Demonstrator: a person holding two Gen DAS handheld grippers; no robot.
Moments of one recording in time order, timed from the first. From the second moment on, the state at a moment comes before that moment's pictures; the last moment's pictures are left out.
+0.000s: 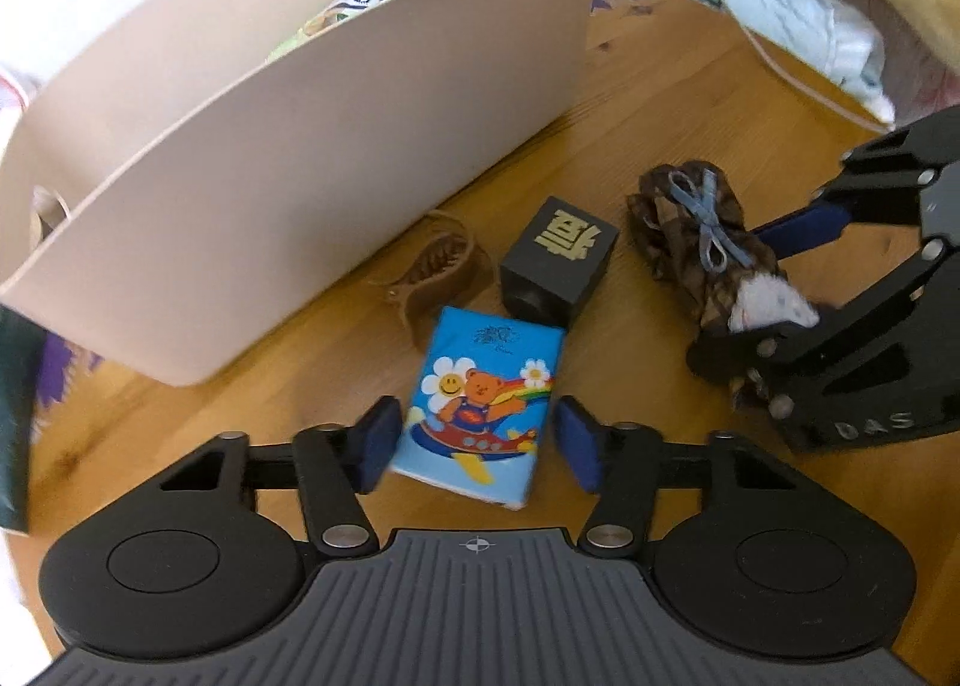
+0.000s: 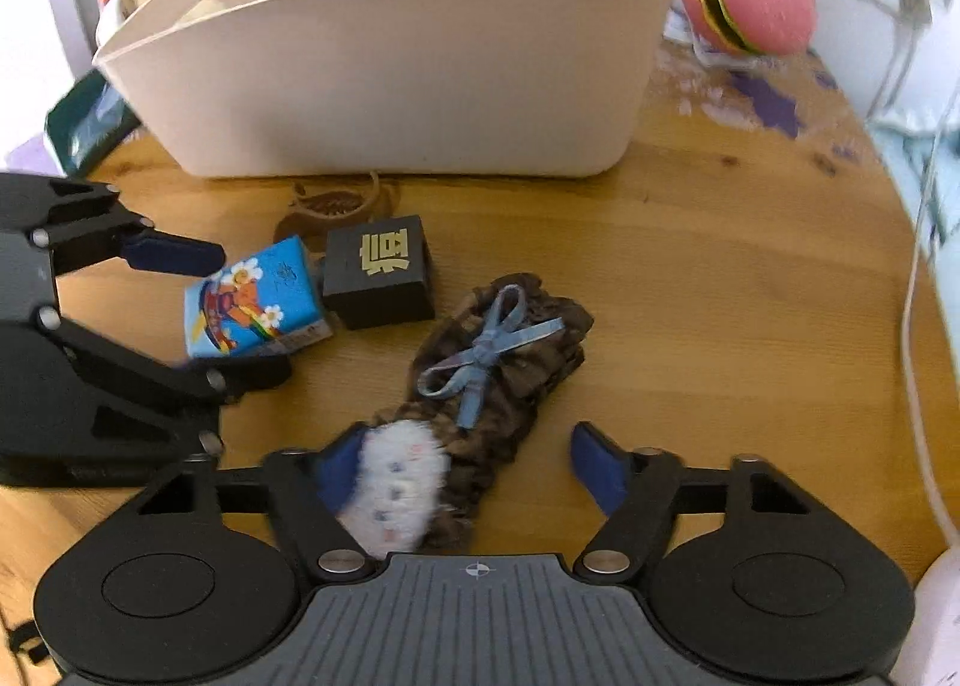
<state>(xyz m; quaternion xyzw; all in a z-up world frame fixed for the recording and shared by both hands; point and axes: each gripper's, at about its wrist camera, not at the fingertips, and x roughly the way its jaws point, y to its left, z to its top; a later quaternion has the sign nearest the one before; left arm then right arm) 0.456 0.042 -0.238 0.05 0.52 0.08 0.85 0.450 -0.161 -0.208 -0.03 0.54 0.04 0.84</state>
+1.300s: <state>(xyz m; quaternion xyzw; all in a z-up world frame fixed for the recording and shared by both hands) 0.401 0.036 -0.142 0.00 0.45 0.09 0.89 0.416 -0.191 -0.105 -0.03 0.44 0.08 0.89</state>
